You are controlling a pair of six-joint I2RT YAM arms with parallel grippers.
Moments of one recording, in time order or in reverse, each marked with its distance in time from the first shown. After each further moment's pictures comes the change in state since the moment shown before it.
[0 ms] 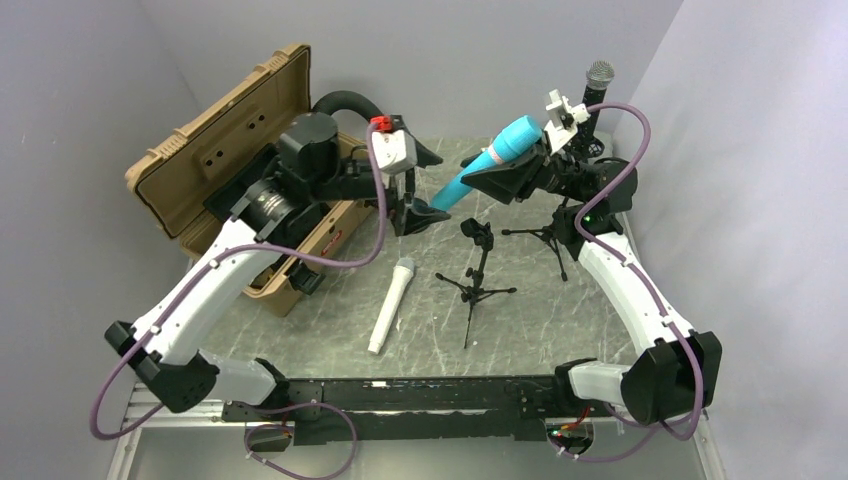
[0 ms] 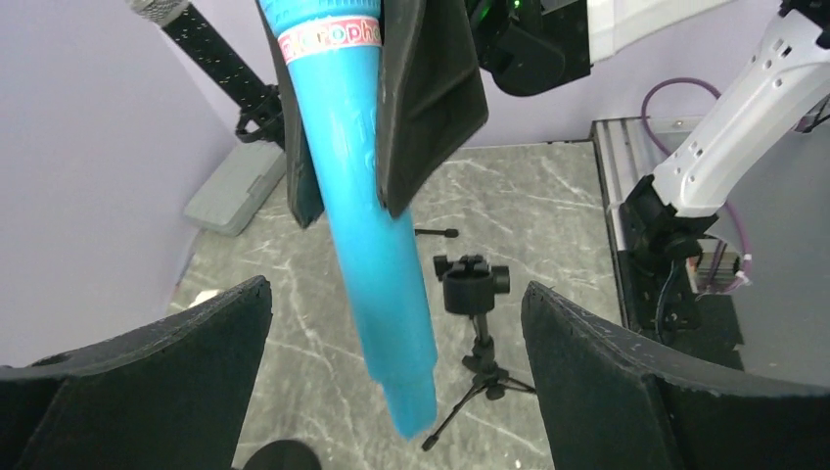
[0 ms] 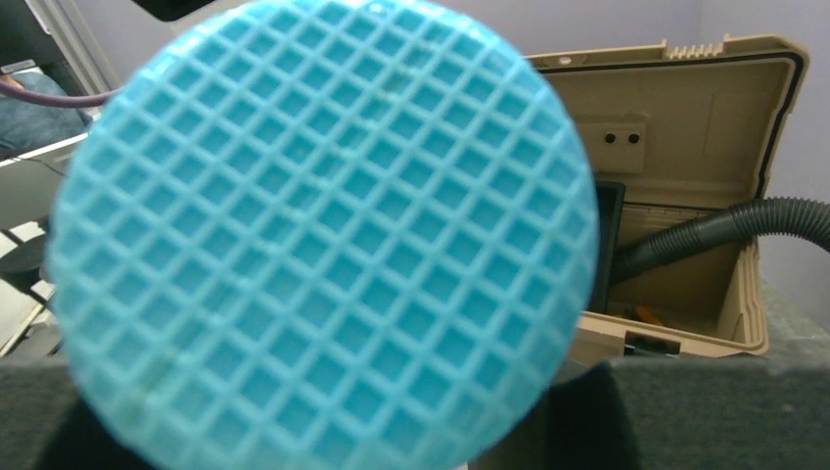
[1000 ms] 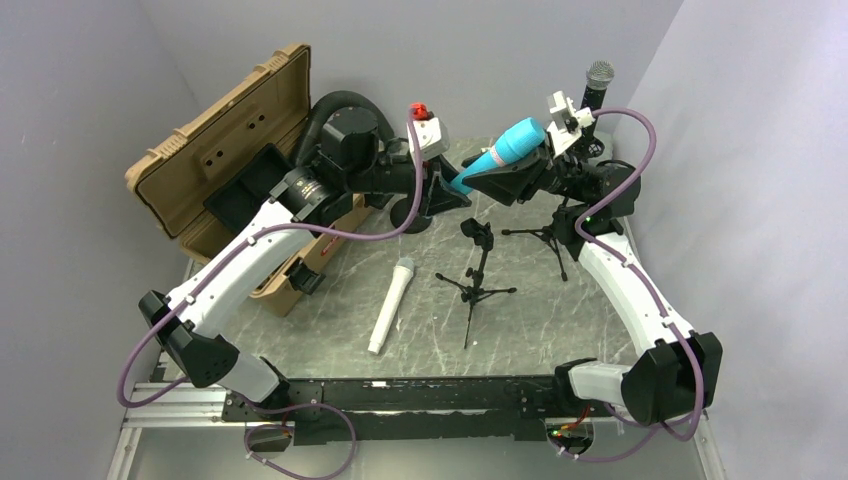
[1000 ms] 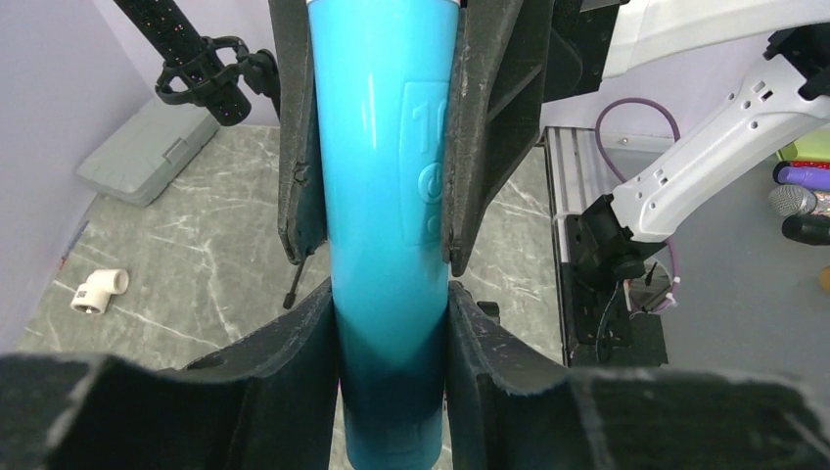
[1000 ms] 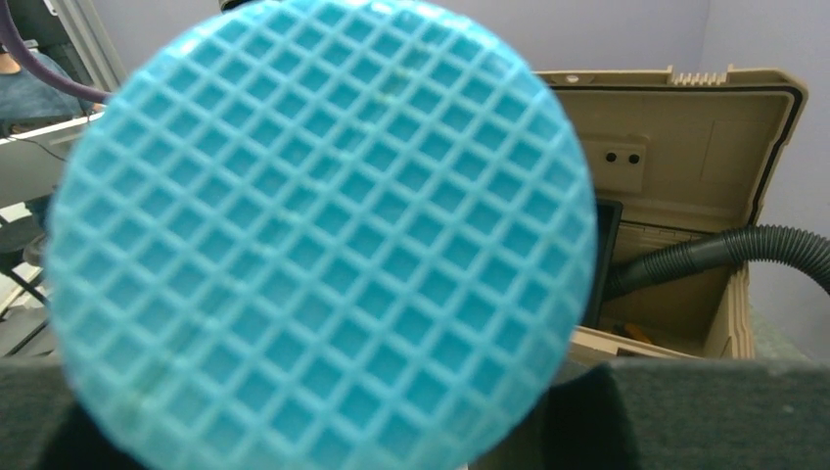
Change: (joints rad) left arm -0.061 0.172 0.095 -0.003 -0.006 -0.159; right arm 0.009 -0.002 0.000 0.064 -0.018 0.006
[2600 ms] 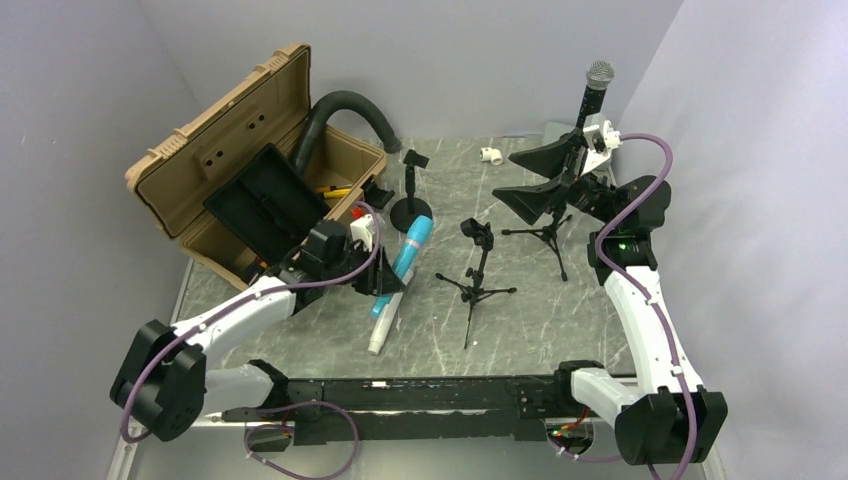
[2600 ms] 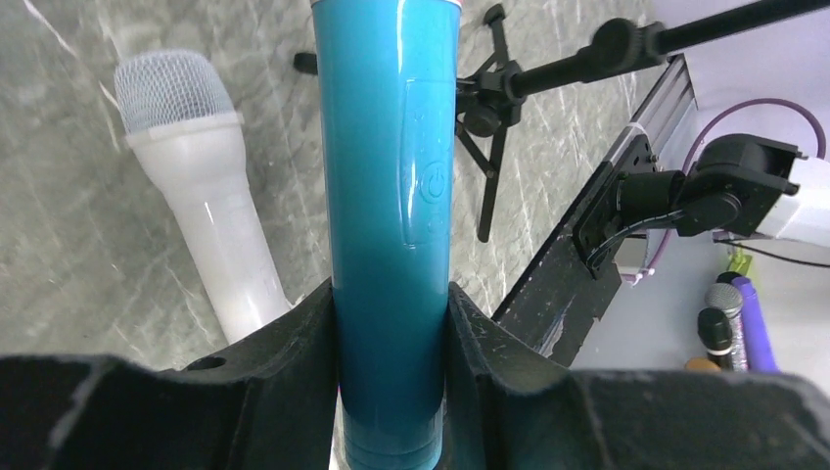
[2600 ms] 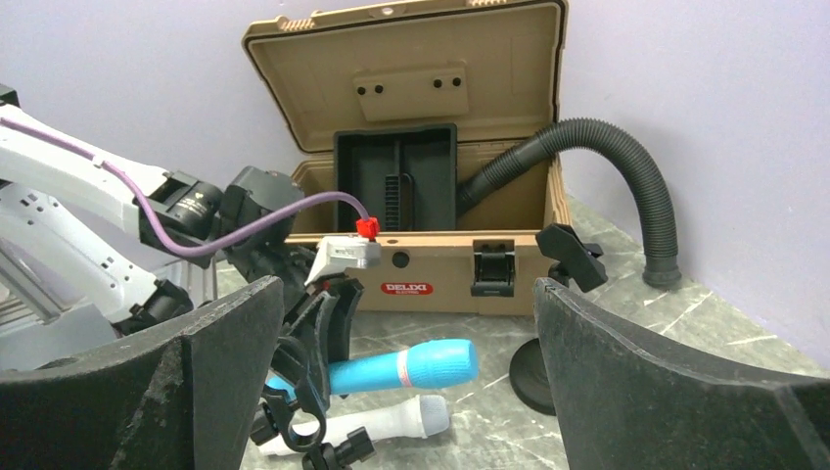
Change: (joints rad) left arm 0.182 -0.318 -1.045 0.299 -0.198 -0.575; right arm -0.229 -0.208 -0.129 -0.424 0.061 -0.340
